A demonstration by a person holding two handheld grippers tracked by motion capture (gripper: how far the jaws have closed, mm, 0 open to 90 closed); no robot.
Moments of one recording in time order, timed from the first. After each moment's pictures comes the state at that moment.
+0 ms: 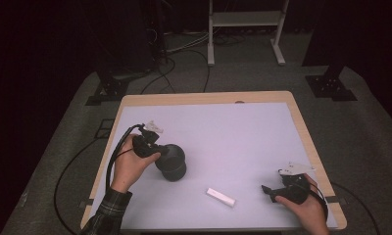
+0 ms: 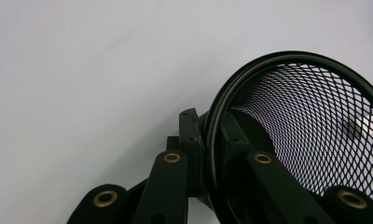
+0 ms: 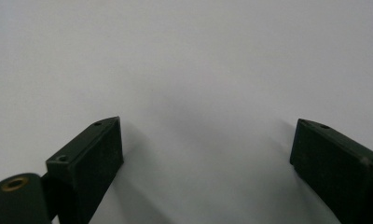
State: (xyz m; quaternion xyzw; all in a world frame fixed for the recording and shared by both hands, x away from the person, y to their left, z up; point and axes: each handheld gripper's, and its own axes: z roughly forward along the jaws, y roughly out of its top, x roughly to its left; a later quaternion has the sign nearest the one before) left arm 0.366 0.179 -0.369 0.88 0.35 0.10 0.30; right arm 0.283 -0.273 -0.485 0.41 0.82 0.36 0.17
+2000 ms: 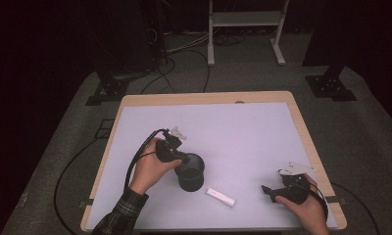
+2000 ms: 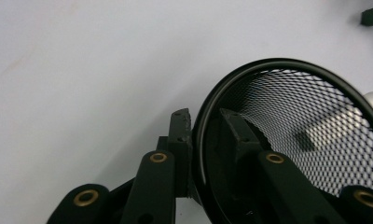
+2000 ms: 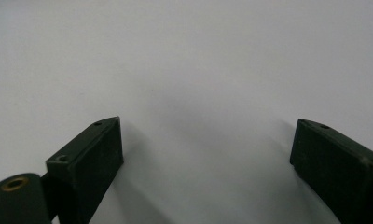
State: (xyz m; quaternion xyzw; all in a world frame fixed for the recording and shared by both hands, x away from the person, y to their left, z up) left arm 0.365 0.125 -0.386 0.90 0.31 0.05 0.30; right arm 0.283 -0.273 -0.485 0.41 0.82 0.36 0.17
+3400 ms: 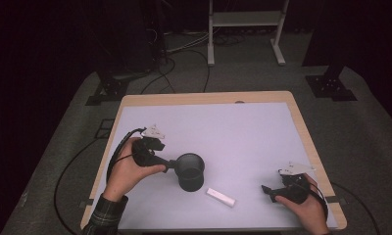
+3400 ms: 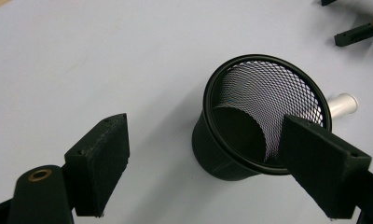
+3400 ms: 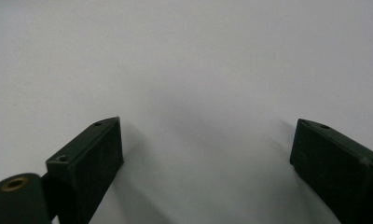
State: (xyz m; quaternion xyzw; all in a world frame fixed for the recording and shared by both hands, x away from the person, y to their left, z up) left arm 0.337 0.173 -0.352 0.88 0.31 0.09 0.34; right arm 0.283 -0.273 -0.485 0.41 0.82 0.36 0.17
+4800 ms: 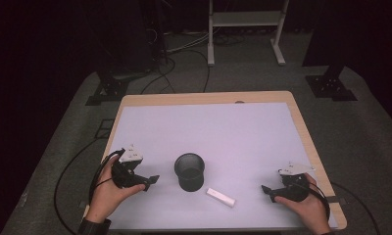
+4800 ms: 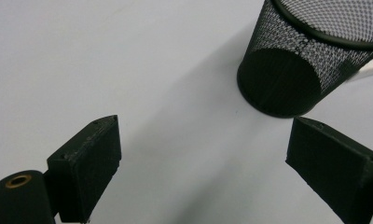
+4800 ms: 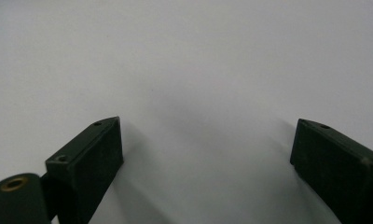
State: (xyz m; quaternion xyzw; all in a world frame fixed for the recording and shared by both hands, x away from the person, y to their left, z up) left arm 0.301 0.232 -0.403 0.86 0.34 0.15 0.34; right arm 0.283 -0.273 -0.485 0.41 0.82 0.36 0.17
